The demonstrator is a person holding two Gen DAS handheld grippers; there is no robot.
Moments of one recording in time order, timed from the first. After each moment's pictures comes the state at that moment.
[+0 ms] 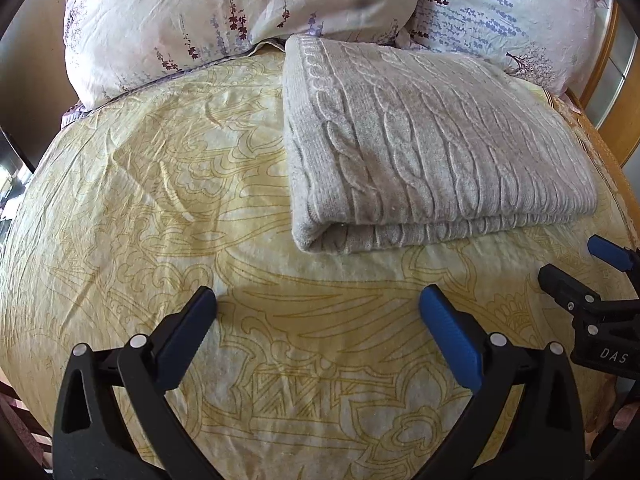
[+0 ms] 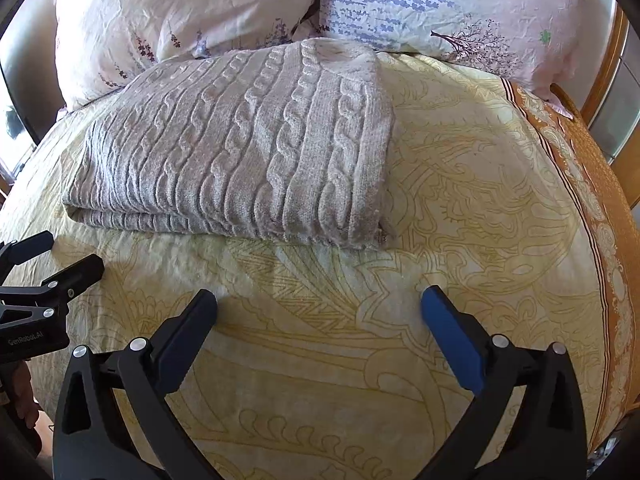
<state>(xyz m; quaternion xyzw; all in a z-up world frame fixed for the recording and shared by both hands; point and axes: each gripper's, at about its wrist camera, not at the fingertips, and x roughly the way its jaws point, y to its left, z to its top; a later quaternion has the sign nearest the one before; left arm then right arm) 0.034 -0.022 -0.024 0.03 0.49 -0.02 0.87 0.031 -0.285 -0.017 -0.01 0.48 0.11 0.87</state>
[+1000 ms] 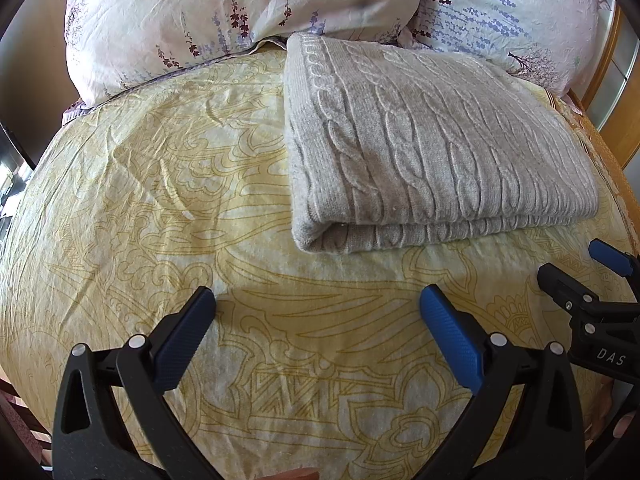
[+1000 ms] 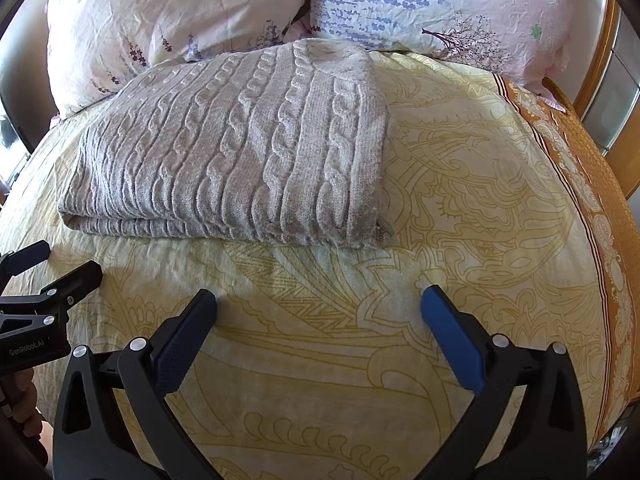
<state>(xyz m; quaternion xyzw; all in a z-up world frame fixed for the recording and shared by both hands) 0.034 -0.021 -0.024 0.03 0.50 -0.02 0.87 0.032 -0.285 -0.017 0.00 0.49 0.10 0.87</state>
